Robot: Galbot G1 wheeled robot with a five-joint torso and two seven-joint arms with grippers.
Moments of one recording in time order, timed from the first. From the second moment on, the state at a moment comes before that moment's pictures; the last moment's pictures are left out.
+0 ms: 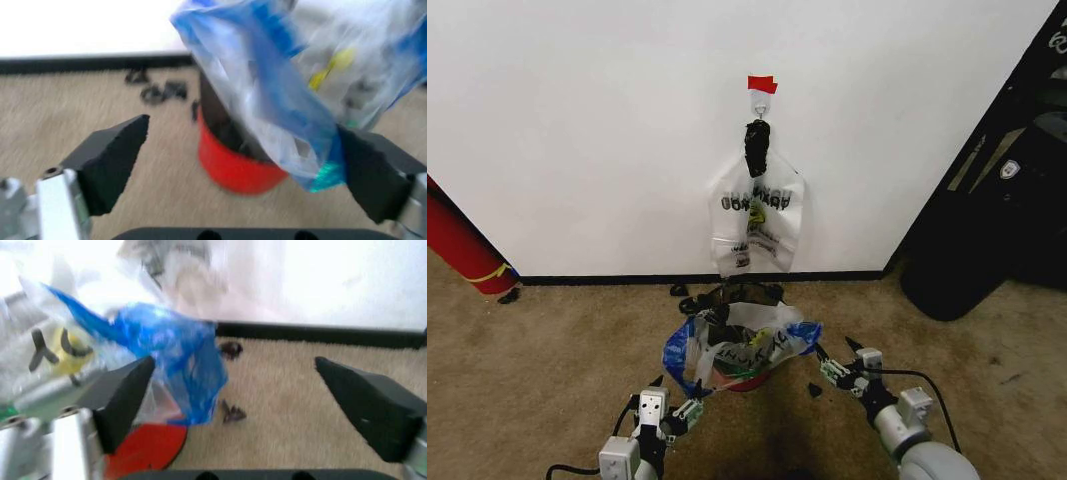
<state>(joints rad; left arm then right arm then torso) 1.80 -0.96 -0.18 -2.35 -0.37 0.12 -0.43 -1.62 1.10 0.40 2.07 0.42 -0.09 0.03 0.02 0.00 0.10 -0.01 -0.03</state>
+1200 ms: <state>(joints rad) 1.76 -0.96 -0.16 -2.23 -0.29 -0.16 -0.29 -1.55 1.12 0.32 2.07 0.41 -0.07 0.05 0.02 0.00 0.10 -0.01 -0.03</state>
